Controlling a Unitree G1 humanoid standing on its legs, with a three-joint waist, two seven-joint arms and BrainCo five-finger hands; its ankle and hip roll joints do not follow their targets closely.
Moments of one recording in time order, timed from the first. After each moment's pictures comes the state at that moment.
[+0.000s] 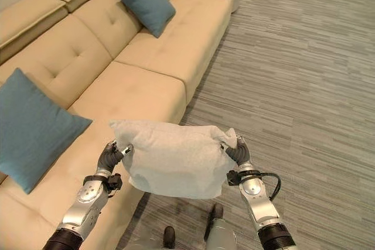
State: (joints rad) left arm -0.01 0.34 -0.21 0.25 -0.42 -0.14 0.14; right arm -0.06 -0.34 0.18 0.27 0.08 -0.10 -0.20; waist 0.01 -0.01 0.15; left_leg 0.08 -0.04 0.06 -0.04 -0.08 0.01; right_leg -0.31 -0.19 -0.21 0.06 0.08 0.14
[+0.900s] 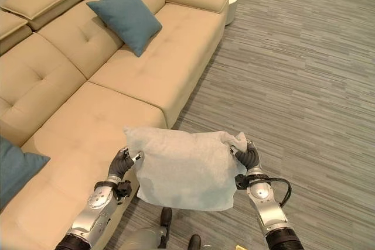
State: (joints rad) left arm 0.01 0.29 -0.26 0.25 -0.42 -0.14 0.14; right arm -0.04 -0.39 0.17 0.27 0.09 -0.09 -0.24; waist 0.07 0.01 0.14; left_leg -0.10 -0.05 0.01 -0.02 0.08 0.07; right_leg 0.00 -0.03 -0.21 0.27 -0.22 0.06
